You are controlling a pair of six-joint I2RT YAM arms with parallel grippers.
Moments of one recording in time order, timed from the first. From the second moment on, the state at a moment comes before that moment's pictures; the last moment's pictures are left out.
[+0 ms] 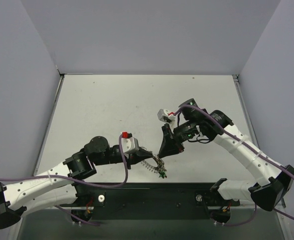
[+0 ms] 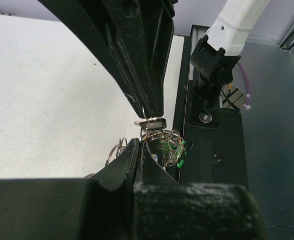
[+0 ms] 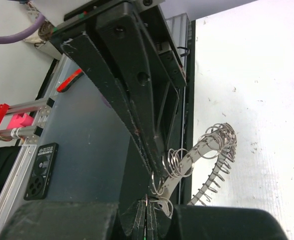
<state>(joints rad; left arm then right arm) -1.06 0.79 0.65 0.06 0.34 -0.01 0.69 1.24 1.25 -0.96 -0.99 -0.42</state>
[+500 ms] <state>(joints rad) -1.08 0.80 0.65 0.06 0.29 -0.01 0.72 1.26 1.27 -0.97 -0.93 -0.42</state>
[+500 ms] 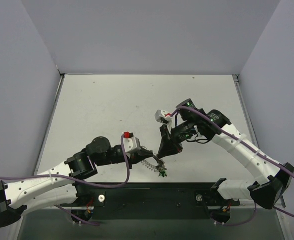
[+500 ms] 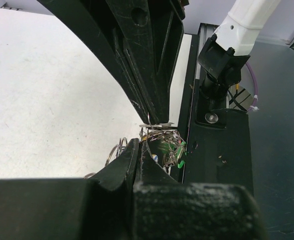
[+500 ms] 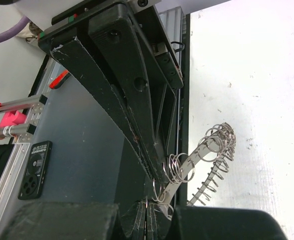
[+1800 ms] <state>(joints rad) -1.10 0.77 0.63 0.10 0.25 0.01 0.74 1.31 1.29 -0.99 -0.84 -0.37</state>
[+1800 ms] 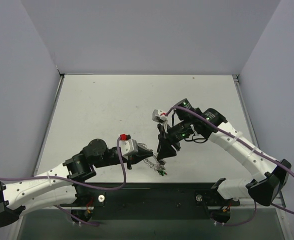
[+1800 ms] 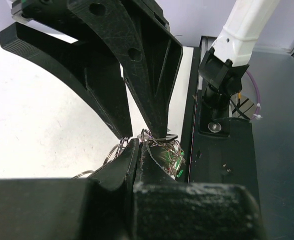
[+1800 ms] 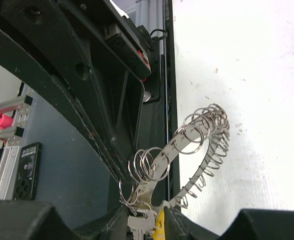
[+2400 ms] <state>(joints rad) -1.10 0.77 0.63 0.17 0.27 -0.02 0.74 1.07 1.26 -0.89 -0.82 -0.37</state>
